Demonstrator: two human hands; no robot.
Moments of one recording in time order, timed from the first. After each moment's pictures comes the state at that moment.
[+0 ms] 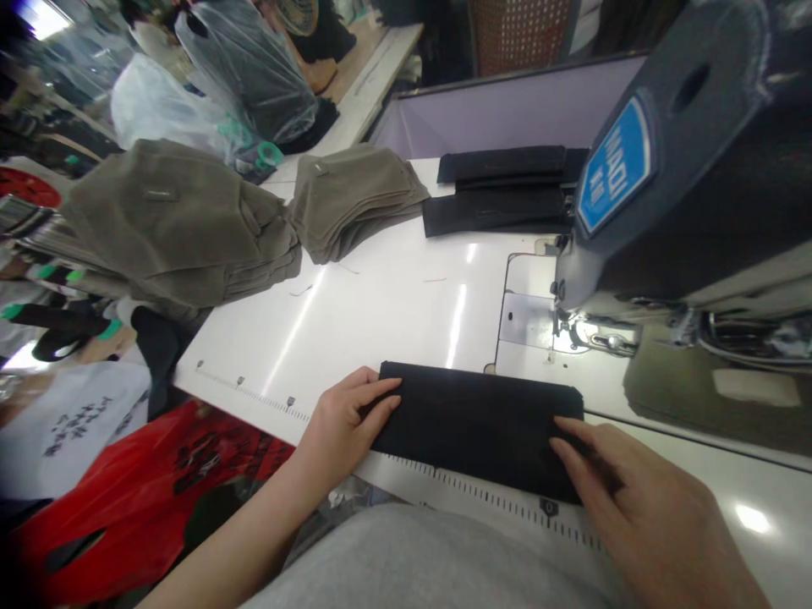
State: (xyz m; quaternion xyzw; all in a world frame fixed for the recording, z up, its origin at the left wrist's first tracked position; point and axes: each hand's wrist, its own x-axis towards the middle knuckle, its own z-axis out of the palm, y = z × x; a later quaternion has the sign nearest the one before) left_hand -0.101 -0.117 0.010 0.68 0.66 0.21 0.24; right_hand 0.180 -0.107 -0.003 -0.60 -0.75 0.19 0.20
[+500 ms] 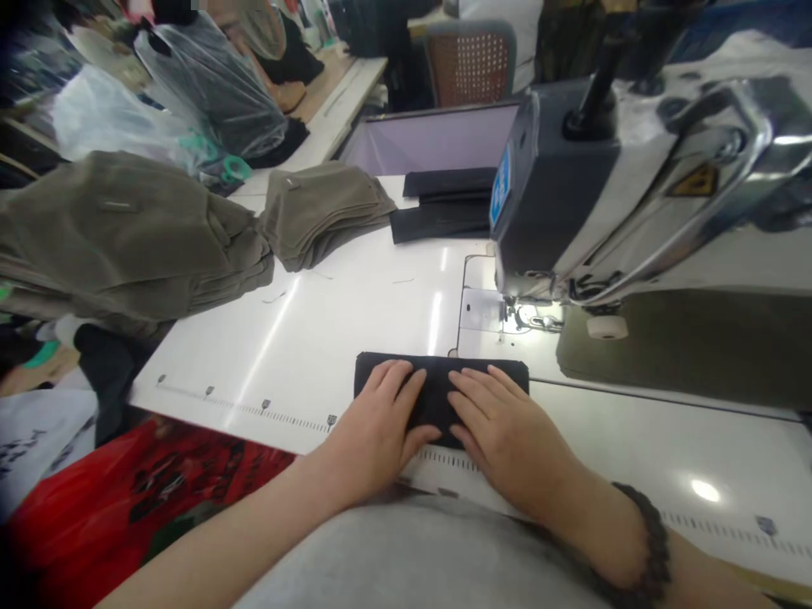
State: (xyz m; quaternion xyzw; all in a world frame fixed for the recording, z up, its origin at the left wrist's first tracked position) left_hand -0.055 -0.115 0.011 0.85 0.51 0.07 0.10; right_hand 0.143 -0.100 -0.007 -0.34 -0.93 0.06 0.13
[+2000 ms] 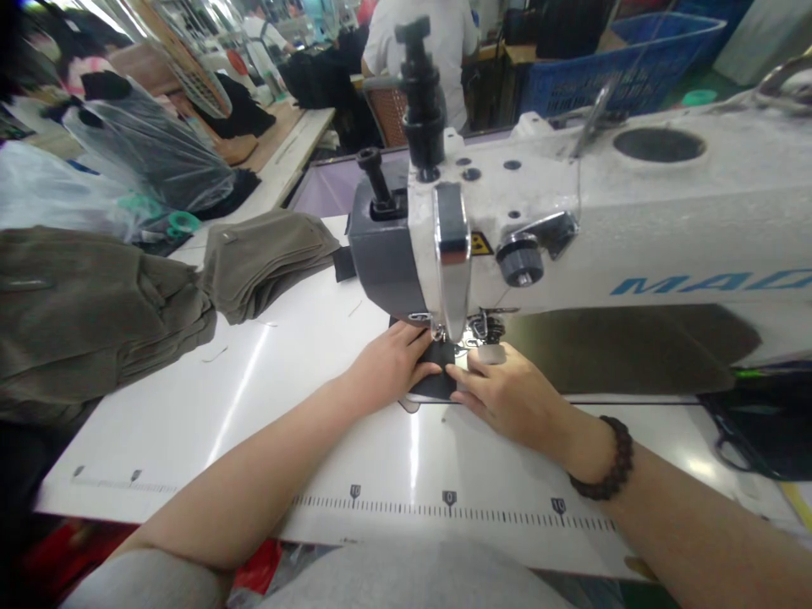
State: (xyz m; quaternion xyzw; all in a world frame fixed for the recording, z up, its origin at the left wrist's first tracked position) left_hand 0.007 0.004 0.002 0.93 0.37 0.05 0.05; right_hand 0.207 -0.039 -0.001 -0.37 -0.92 0.03 0.14
